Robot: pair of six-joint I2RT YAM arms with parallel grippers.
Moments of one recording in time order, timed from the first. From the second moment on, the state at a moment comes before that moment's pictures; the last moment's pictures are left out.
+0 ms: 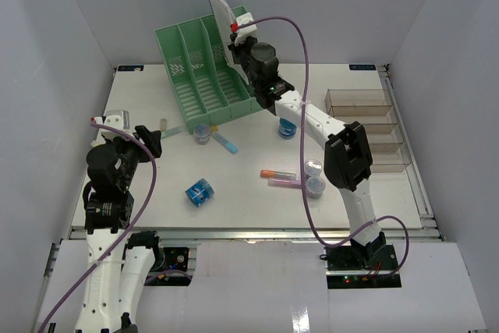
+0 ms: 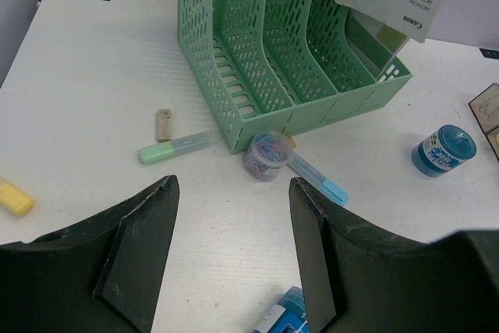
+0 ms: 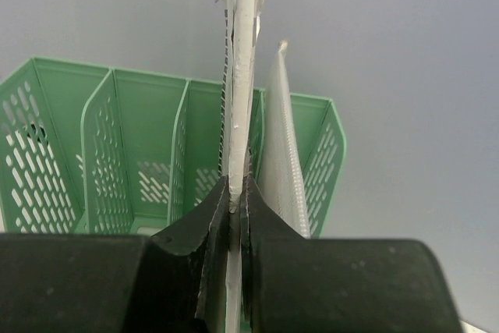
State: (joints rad) left arm 0.03 0.56 0.76 -0.32 0.11 -0.17; right arm 0.70 2.15 1.98 0.39 0.24 -0.22
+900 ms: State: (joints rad) left arm 0.03 0.56 0.76 -0.34 0.11 -0.17; right arm 0.73 2.31 1.98 0.54 0.22 -0.19
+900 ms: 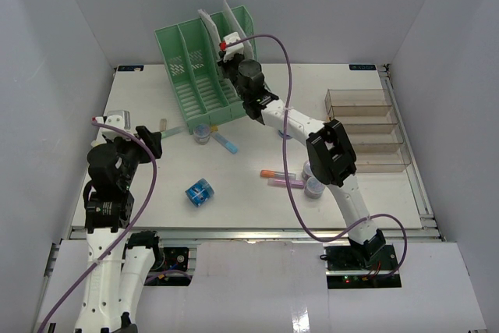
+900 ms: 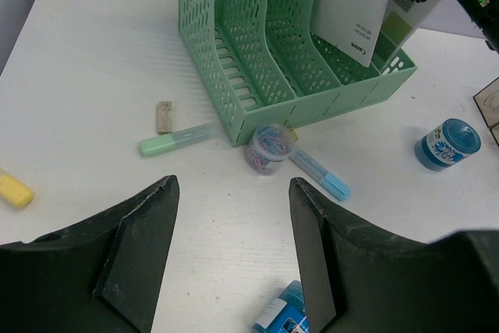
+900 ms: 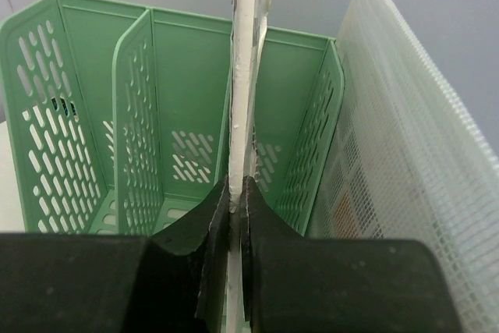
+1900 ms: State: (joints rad) left arm 0.03 0.62 0.74 -0.32 0.16 -0.18; right arm 0.71 2.18 1.25 1.10 0.01 -0.27
